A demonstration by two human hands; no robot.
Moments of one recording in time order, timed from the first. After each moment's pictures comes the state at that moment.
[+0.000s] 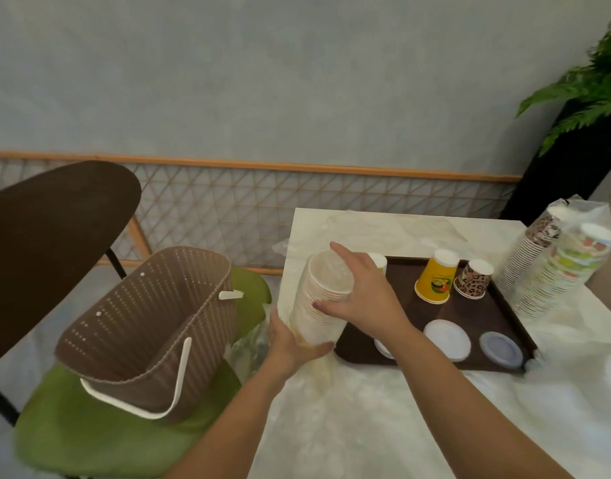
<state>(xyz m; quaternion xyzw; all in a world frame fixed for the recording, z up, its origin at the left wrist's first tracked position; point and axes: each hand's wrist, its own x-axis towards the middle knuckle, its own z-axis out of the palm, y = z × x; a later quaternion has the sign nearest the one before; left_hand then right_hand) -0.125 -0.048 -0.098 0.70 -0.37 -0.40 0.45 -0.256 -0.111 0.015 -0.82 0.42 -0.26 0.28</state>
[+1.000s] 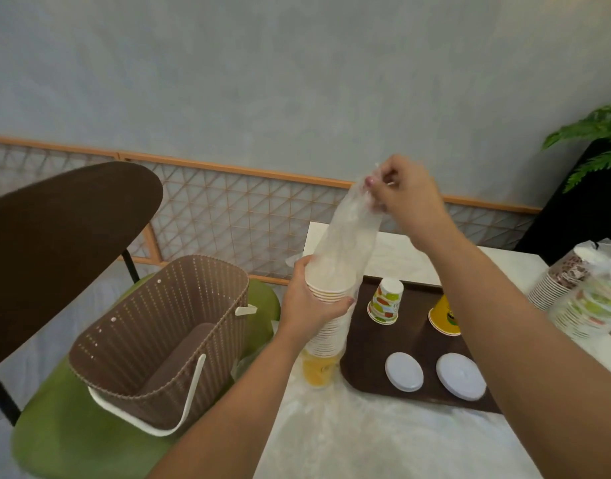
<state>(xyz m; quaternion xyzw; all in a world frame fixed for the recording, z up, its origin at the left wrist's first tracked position) -0.106 -0.093 -0.017 0.65 -0.43 -0.26 0.57 -0.210 -0.178 0.144 -0.77 0.37 -0.42 0.29</state>
